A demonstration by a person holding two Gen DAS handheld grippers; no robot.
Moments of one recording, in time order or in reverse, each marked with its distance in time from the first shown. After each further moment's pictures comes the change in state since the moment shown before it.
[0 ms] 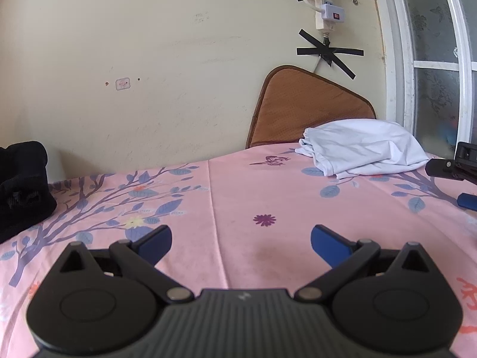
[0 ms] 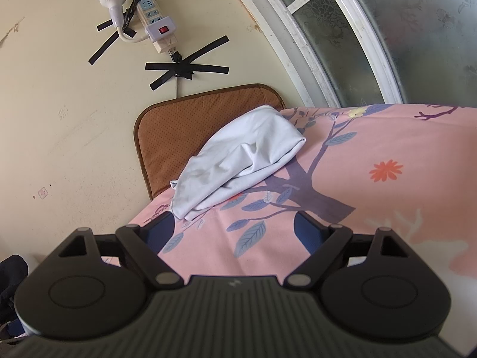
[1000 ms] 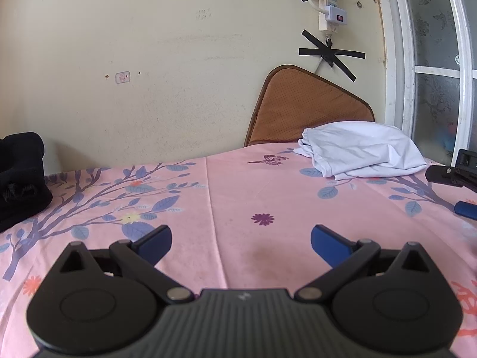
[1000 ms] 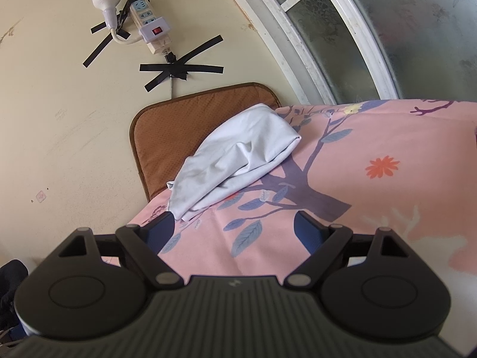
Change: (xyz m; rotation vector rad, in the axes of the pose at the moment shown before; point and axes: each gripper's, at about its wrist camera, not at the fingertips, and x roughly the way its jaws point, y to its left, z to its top) left arm 0.001 0.002 0.000 -0.034 0.009 -0.017; right arm -0.001 -0.001 0.000 0.022 -0.001 -0.012
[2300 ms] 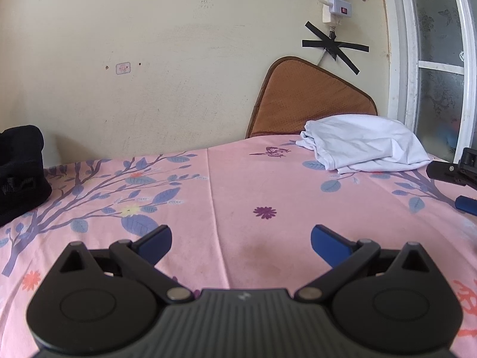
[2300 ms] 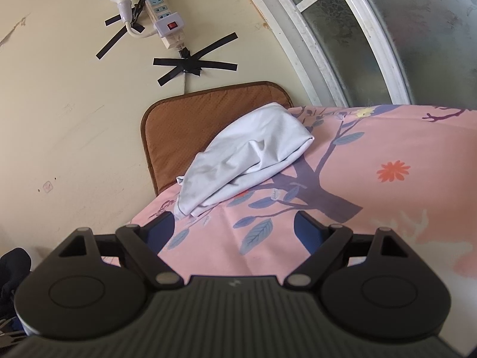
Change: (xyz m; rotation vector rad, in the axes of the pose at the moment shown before) left arm 0.006 0.003 0.001 -0.013 0.045 0.002; right arm 0.001 0.004 -0.001 -0.041 0.009 0.032
